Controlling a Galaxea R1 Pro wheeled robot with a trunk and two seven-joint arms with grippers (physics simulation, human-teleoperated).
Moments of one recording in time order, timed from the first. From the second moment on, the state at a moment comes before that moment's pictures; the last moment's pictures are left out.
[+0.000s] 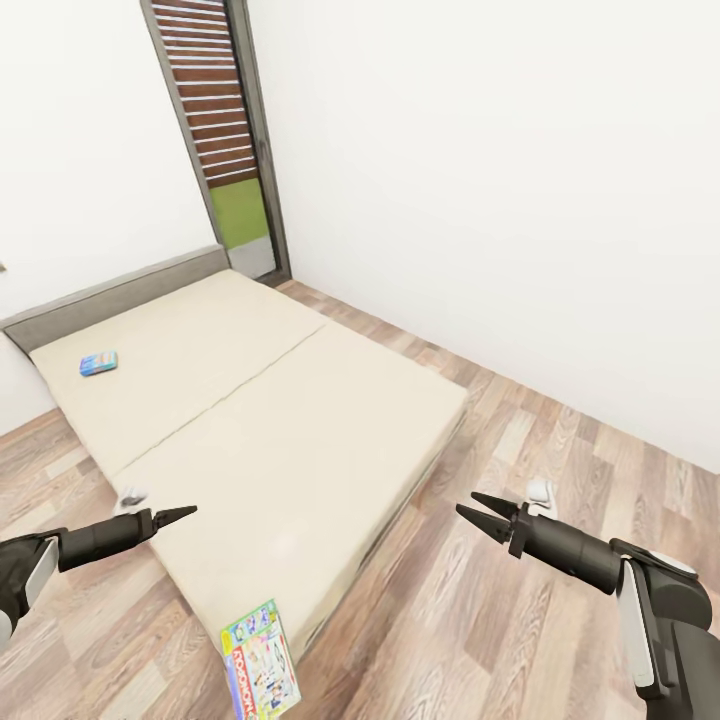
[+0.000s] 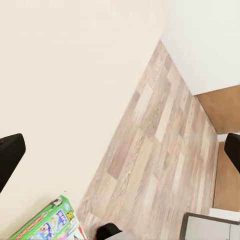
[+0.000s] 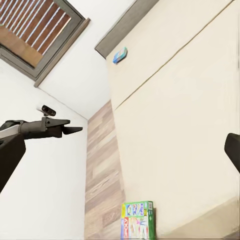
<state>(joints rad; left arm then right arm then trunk) -0.74 0.43 0.36 -0.45 0.00 0.49 -1.20 -0.32 -0.02 -0.41 -1.57 -0.04 0.76 1.29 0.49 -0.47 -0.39</state>
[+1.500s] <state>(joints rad) -0.74 0.43 0.35 -0.45 0.00 0.49 -1.20 -0.32 -0.02 -0.41 -1.57 -0.04 0.76 1.29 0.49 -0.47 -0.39</state>
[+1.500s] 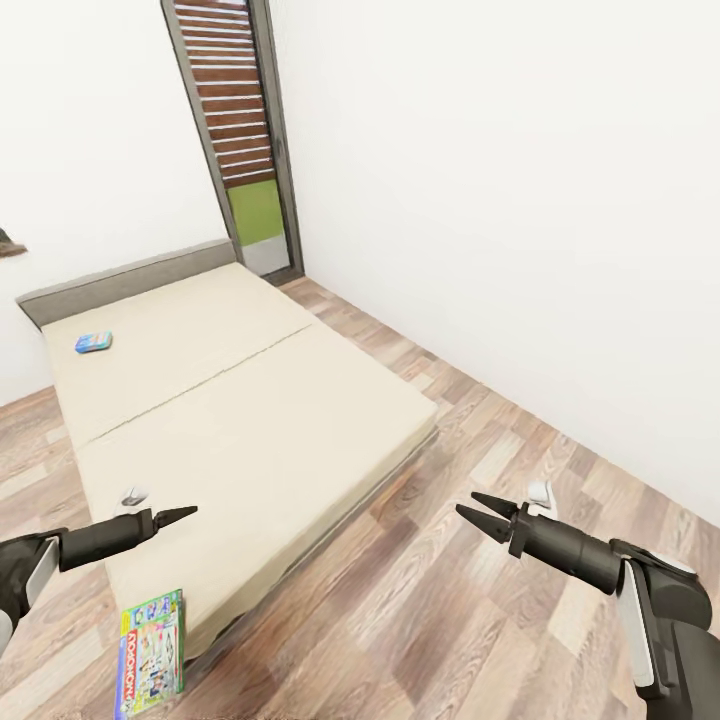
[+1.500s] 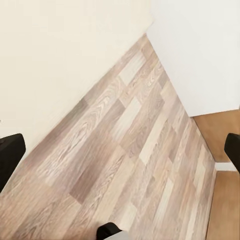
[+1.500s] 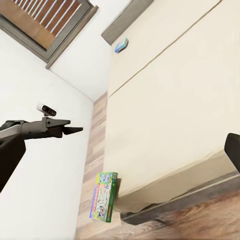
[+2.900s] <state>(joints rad) -0.74 0.43 0.36 -0.45 0.00 0.49 -1.20 -0.32 -0.02 -0.41 -1.57 -0.04 0.76 1.29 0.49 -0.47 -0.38</state>
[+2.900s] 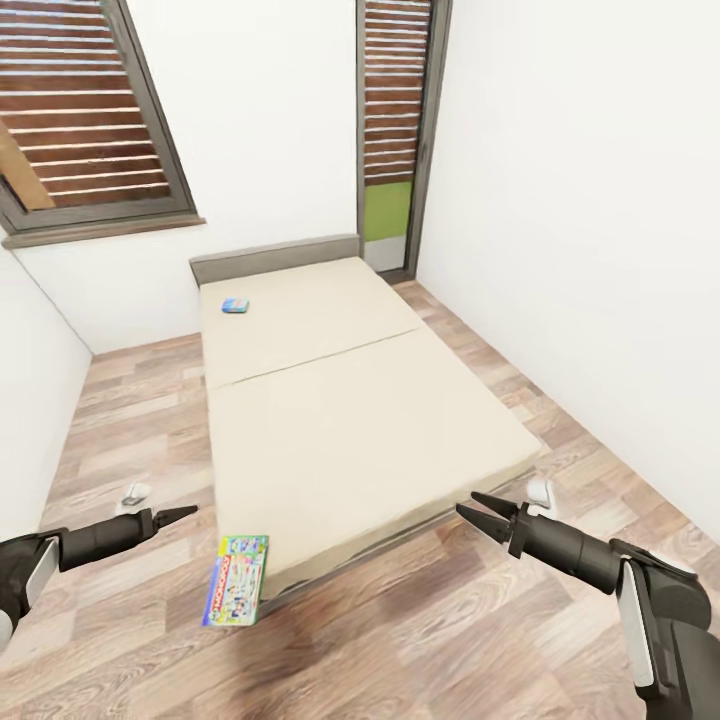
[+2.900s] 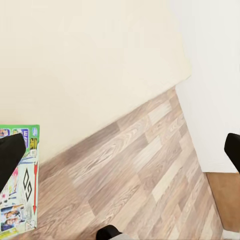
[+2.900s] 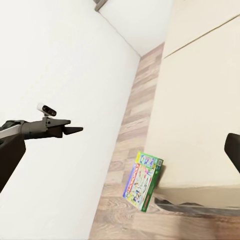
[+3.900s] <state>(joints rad) -0.74 0.43 0.36 -0.45 0.00 0.49 -1.20 -0.32 -0.02 -0.40 -1.57 -0.04 0.70 1.28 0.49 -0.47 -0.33</state>
